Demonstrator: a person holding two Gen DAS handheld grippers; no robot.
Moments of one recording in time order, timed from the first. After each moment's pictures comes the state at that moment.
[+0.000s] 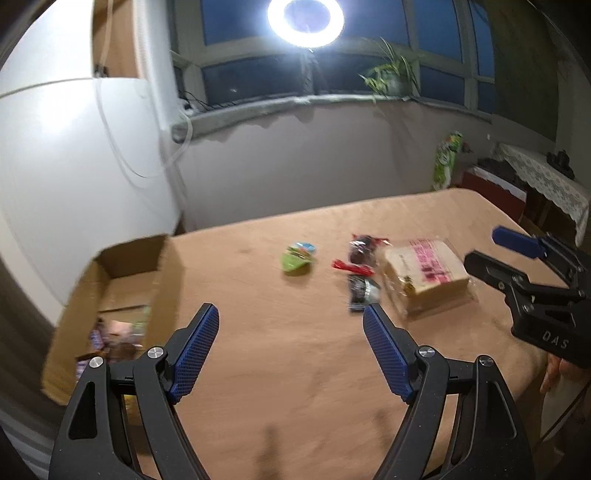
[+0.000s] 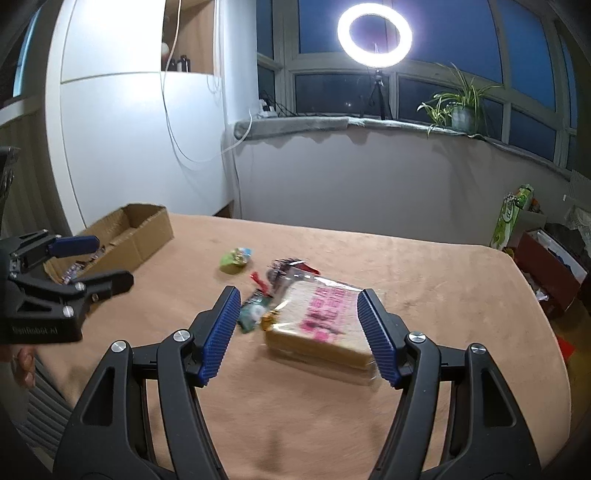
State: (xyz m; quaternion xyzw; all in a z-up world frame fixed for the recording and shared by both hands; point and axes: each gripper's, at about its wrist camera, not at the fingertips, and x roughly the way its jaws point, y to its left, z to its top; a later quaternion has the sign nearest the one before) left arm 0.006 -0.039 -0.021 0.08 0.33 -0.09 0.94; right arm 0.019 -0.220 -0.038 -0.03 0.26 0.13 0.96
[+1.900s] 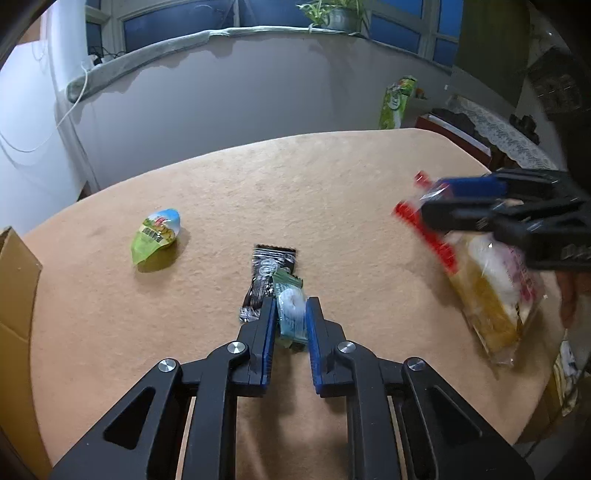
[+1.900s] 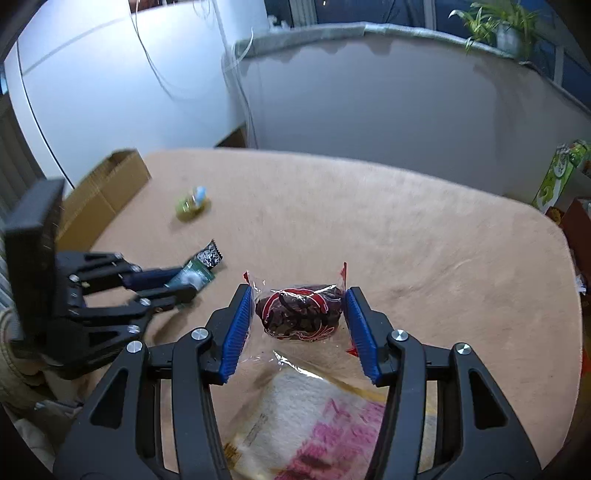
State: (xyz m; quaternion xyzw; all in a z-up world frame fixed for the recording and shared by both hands) left arm 0.091 -0.117 -0.093 0.08 0.42 -0.20 0.88; right arm 0.101 -0.277 -0.063 -0.01 0.41 0.20 0.89
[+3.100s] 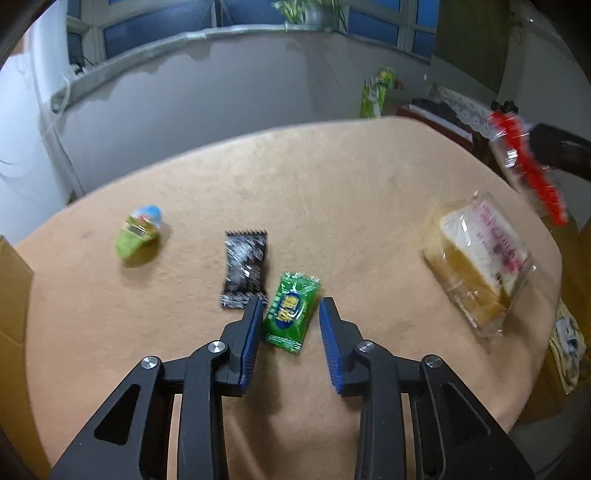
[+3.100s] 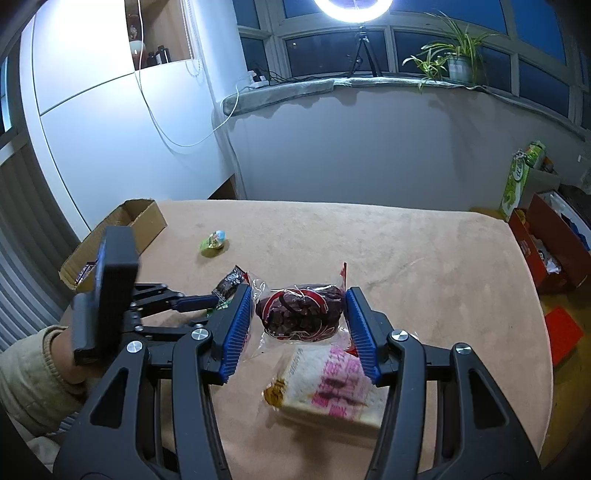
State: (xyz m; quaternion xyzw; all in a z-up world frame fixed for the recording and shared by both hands) left arm 0.085 -0.119 -0.102 0.10 0.42 -0.24 0.87; right arm 0.026 -0.290 -0.018 0.03 0.34 0.16 0.93
